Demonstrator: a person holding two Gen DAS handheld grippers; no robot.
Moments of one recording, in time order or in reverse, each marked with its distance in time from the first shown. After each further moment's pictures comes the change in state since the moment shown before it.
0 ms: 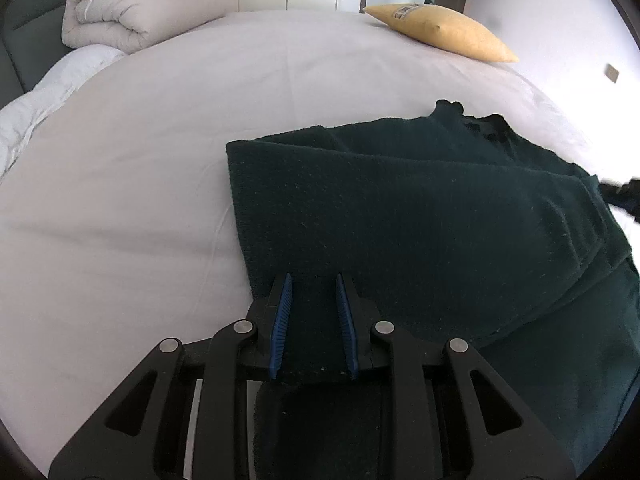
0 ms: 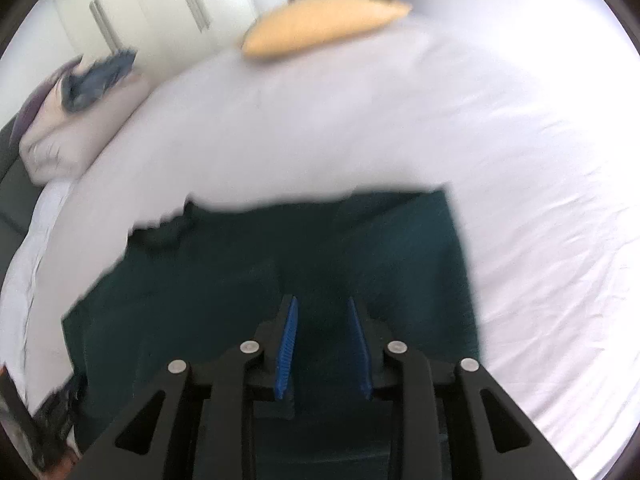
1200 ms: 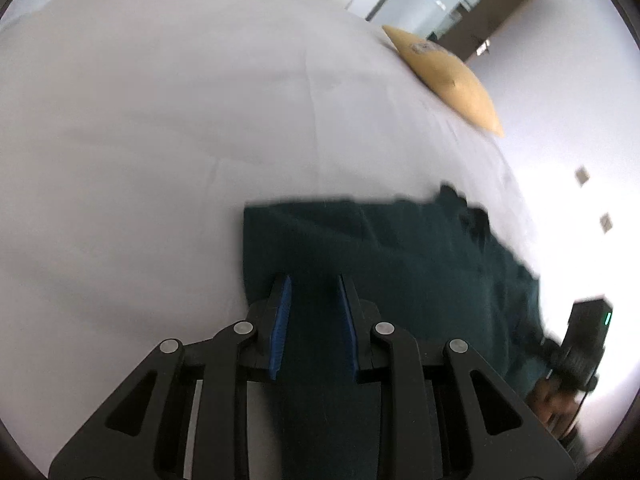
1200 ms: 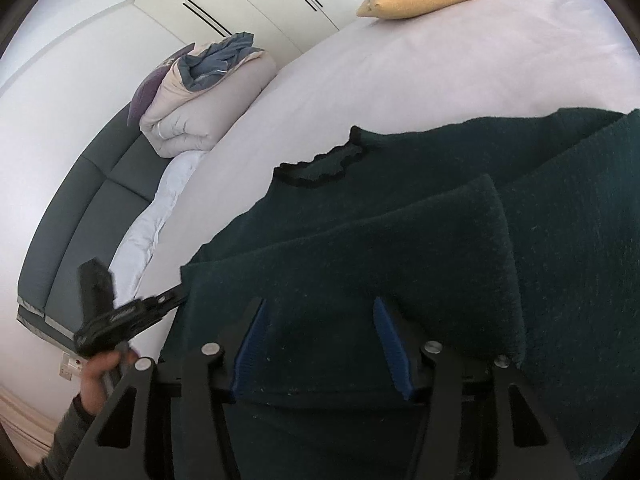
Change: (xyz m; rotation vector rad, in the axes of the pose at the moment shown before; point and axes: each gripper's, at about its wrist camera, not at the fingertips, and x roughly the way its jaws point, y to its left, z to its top) left arm 0.047 0.085 0.062 -0.327 0.069 -0.354; right arm 0.042 0.051 -0.040 -0.064 0.102 0.547
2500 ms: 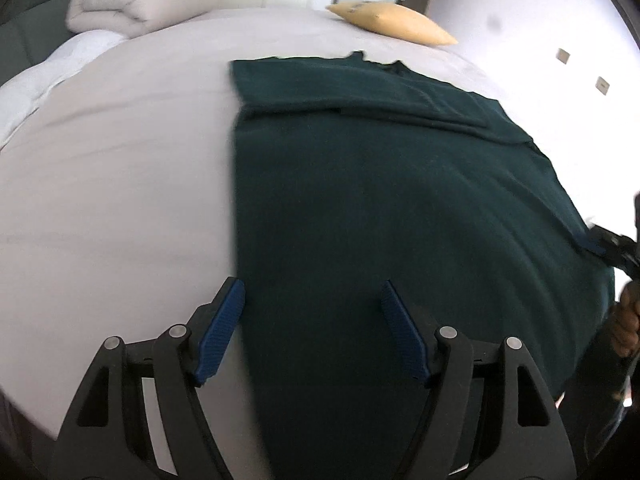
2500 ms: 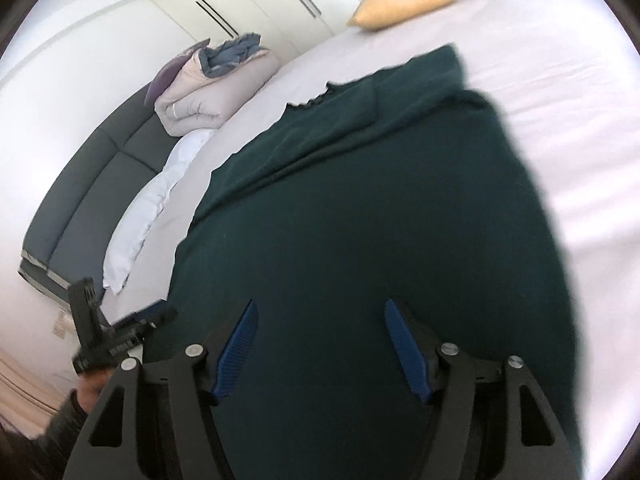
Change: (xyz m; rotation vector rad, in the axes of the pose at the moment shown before) left arm -0.140 -0.075 -0.273 0.310 -0.041 0.252; right arm -0.193 -0.013 -0.201 -0.045 -0.032 -0.063
